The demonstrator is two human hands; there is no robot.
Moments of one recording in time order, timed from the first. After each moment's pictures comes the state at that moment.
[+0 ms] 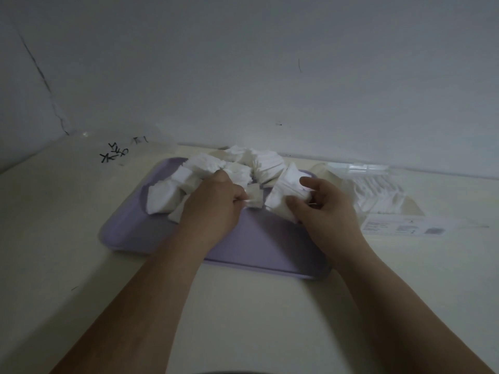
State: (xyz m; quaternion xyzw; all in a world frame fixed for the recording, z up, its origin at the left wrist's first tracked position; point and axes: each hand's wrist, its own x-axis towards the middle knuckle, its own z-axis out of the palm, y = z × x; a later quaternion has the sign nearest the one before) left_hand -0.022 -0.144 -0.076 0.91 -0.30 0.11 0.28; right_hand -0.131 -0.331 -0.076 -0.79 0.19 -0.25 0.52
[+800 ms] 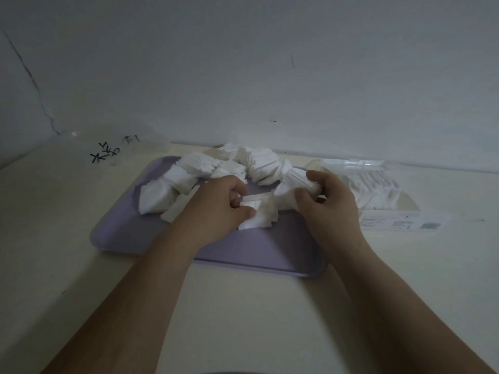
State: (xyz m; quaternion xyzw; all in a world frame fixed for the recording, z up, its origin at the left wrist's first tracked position) left_hand -0.029 -0.146 -0.071 0.86 -0.27 -0.05 0.43; right_hand -0.135 -0.335 -0.069 -0.78 0.23 -0.29 0.50
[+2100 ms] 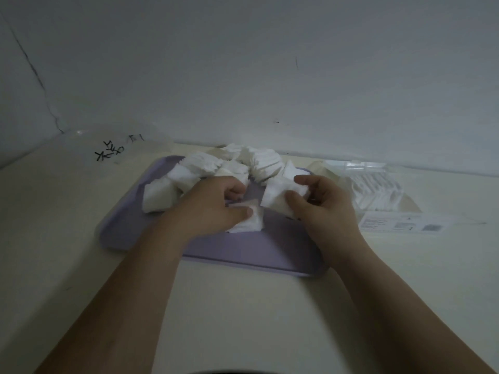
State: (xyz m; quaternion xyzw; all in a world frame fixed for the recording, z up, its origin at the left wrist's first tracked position) left_hand -0.018 -0.132 -0.064 0.87 -0.31 -0.06 0.39; right_hand -0.132 -0.329 -0.076 -0.76 0.17 -0.26 0.57
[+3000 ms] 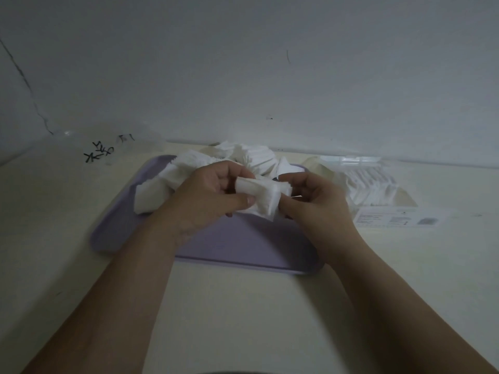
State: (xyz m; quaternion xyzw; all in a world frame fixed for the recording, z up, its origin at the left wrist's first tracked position) left_hand -0.034 -0.140 -0.049 0.69 -0.30 -0.17 0.63; right_hand -0.134 -0.328 -0.069 -0.73 0.13 -0.22 0.63
